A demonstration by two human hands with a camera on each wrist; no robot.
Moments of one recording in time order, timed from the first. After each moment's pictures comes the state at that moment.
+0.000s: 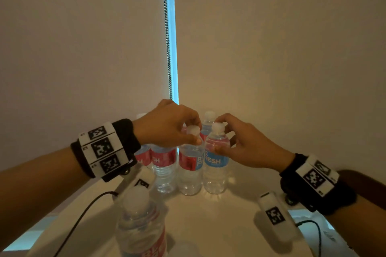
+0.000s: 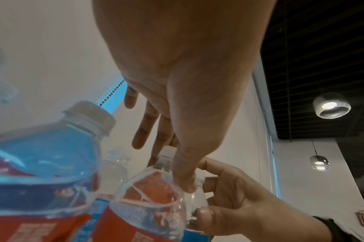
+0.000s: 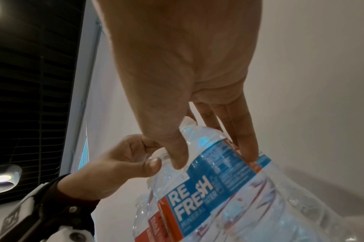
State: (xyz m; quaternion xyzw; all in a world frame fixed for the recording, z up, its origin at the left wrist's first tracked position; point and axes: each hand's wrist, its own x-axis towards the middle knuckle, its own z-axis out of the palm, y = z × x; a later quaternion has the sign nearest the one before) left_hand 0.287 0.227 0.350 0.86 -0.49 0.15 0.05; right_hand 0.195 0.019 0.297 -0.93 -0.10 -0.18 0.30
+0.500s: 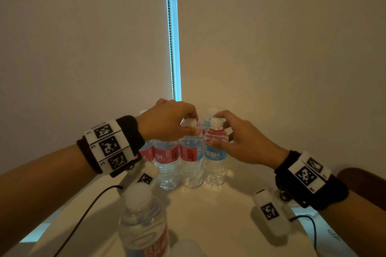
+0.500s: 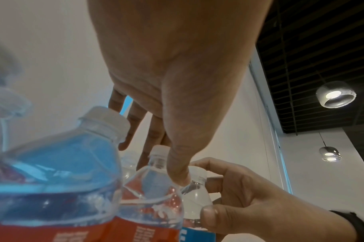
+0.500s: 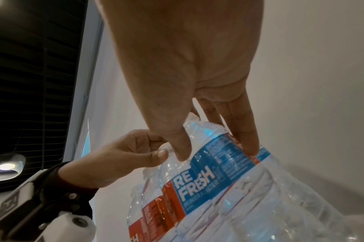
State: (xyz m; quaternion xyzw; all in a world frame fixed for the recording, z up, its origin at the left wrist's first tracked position) left_hand 0.292 0.226 0.347 0.89 -0.43 0.14 0.05; right_hand 0.205 0.030 0.295 -0.93 -0.08 -0.18 0.32
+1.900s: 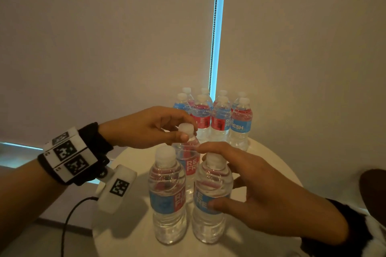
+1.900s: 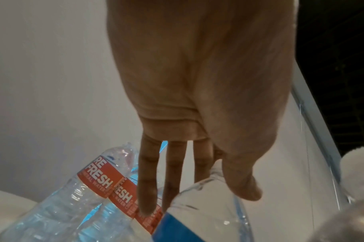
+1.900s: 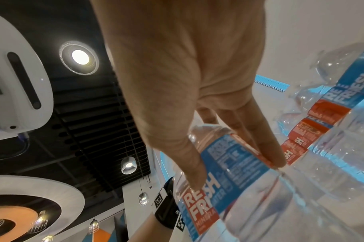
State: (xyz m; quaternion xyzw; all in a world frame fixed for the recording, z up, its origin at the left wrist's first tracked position) left_hand 0.166 0.364 0.324 0.81 -0.46 -0.07 0.35; right_hand 0.025 0.133 0.293 -0.91 -0.27 -0.02 0.33
